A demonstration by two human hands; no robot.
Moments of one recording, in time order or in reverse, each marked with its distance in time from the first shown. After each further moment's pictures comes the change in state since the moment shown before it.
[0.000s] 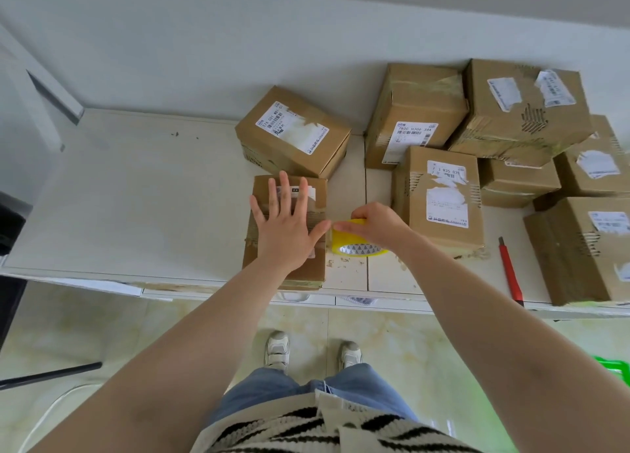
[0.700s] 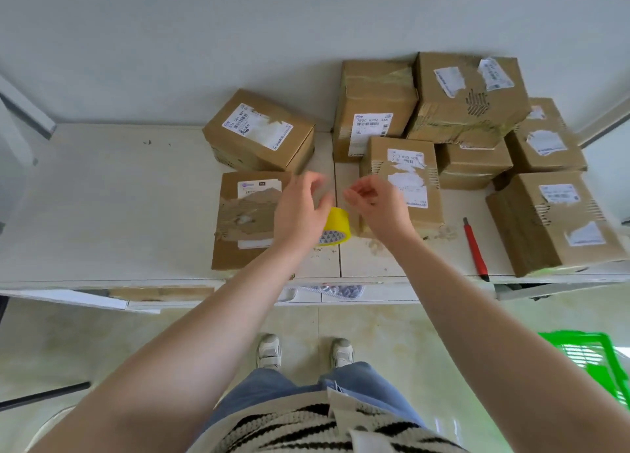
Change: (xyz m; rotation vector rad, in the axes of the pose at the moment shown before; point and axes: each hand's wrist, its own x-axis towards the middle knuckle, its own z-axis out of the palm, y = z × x) left_hand -0.017 0.084 -0.043 -0.771 0.231 0.044; right_hand -0.072 0.007 -0.031 0.423 0.505 -0.058
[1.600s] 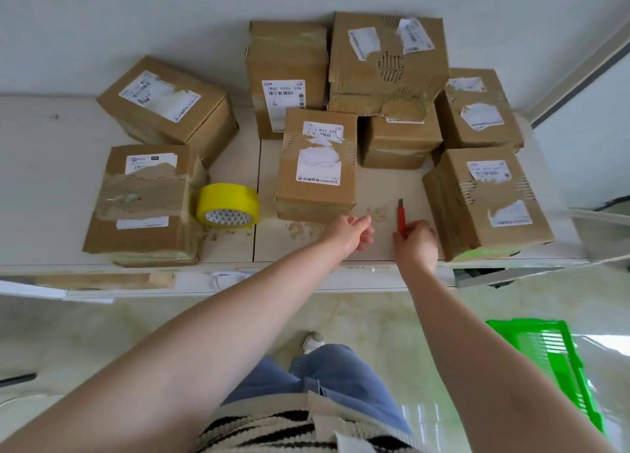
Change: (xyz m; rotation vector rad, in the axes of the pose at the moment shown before) left_hand -0.041 0.102 0.207 -0.449 -0.575 -0.577; right_hand -0.028 0.227 -0.122 -0.320 0.251 0.567
